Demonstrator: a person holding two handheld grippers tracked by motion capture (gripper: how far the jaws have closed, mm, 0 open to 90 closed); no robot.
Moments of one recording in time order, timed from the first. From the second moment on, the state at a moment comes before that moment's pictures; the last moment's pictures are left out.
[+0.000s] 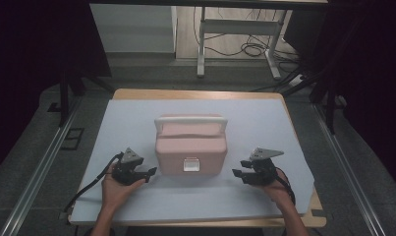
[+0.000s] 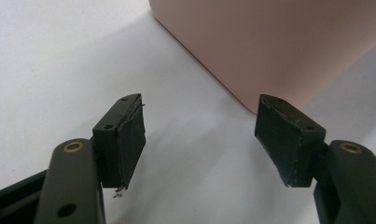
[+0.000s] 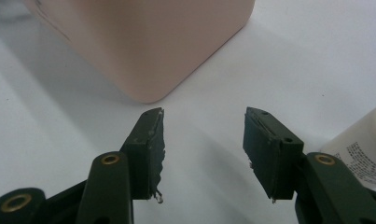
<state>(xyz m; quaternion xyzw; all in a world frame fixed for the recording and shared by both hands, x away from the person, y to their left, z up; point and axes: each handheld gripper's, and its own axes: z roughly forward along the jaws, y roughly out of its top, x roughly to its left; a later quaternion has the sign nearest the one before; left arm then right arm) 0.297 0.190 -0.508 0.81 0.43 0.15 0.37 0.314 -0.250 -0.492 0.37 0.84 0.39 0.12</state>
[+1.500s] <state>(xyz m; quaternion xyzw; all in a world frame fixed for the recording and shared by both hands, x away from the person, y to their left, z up) 0.360 0.228 -0.373 0.88 0.24 0.07 0.41 0.315 -0.253 -0.496 0.37 0.83 0.39 0.11</state>
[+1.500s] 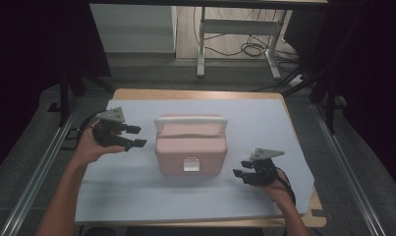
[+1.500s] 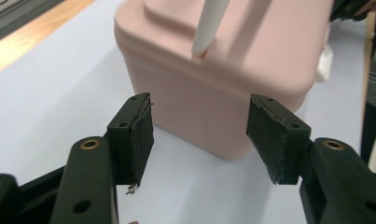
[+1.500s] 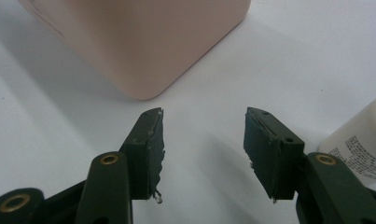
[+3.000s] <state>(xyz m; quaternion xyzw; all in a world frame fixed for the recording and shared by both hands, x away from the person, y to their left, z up) 0.408 0.114 -0.312 0.94 0.12 0.03 0.31 0.317 -0.251 -0.507 0.38 0.84 0.38 0.11</state>
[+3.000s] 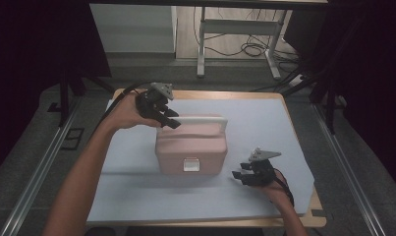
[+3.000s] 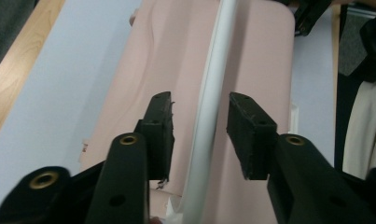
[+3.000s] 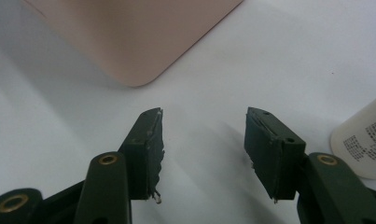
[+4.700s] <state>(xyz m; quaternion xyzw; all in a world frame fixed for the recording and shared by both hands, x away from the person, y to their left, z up) 0.427 0.112 -0.302 0.96 0.08 0.01 0.27 0.316 -0.250 -0.504 0.38 0.84 0.39 0.11</state>
